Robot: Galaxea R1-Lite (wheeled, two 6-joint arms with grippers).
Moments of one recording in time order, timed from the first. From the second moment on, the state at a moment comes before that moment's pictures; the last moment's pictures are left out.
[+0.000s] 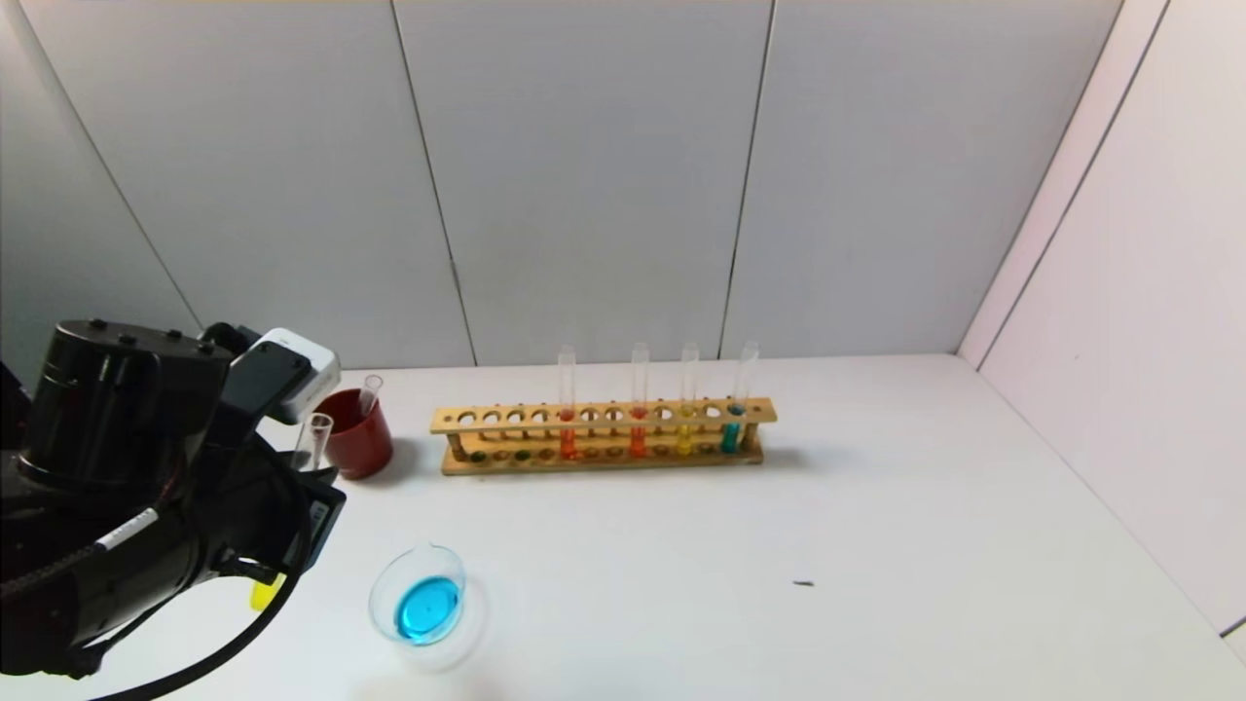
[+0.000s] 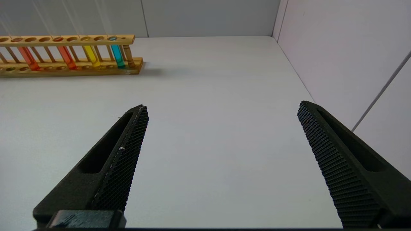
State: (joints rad) left arm -0.48 1.34 -0.68 -0.06 0.44 0.15; right arm 0.00 0.00 0.00 0.00 -0.01 0.01
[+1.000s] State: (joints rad) left arm -0.48 1.58 -0.61 -0.05 0.46 0.46; right arm 0.00 0.00 0.00 0.00 -0.01 0.01
